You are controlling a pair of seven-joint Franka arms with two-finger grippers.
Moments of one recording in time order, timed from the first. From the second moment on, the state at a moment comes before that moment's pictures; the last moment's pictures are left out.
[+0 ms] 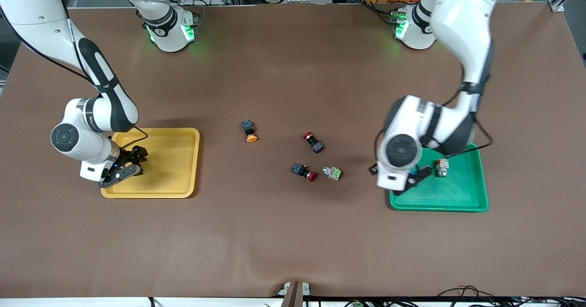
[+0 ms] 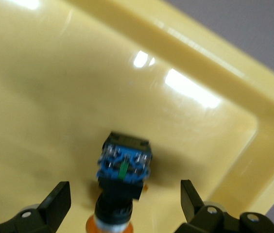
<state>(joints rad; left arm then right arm) -0.45 0.64 -0.01 -1.49 0.13 1.84 -1.09 -0.19 0.50 0.09 -2.04 -0.17 2.43 -0.51</state>
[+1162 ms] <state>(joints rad) -0.56 0.82 -0.02 -1.43 0.05 2.20 -1.86 0.24 0.38 0.13 -2.00 0.09 2.18 0.10</state>
